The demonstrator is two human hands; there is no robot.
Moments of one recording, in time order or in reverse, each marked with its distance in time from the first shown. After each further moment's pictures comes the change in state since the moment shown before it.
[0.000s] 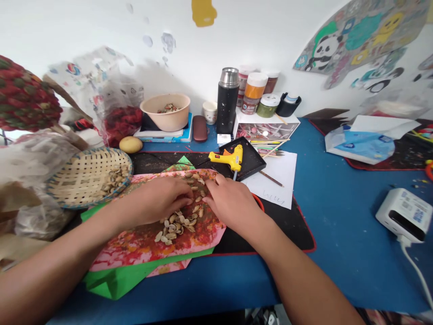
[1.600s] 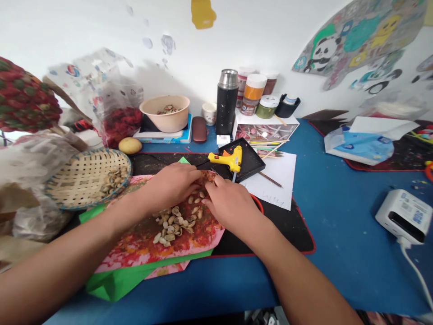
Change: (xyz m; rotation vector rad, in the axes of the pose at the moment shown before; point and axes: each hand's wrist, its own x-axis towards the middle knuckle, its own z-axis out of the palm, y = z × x) left_hand 0.044 0.002 0.002 0.269 0.139 0.015; right_hand -0.001 -0.002 -0.001 -0.015 -0.004 -0.005
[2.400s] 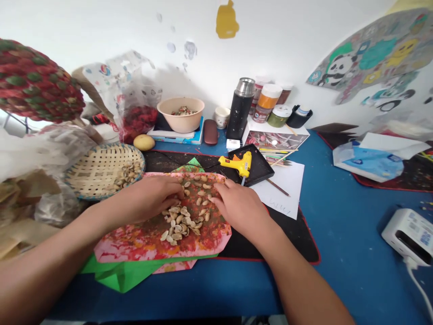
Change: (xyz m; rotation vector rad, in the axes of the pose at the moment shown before) left_hand -0.081 -0.031 -0.010 -0.269 -0.084 -0.051; right_hand 0.001 0.004 0.000 0.019 0.008 0.024
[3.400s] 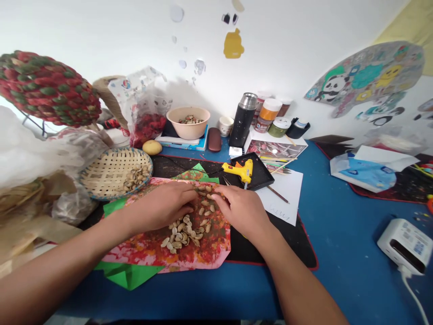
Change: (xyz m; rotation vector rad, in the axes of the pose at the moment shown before) left_hand 0.006 0.027 0.012 0.090 0.062 0.057; right_hand 0.004 0.008 0.018 0.170 0.300 -0.068
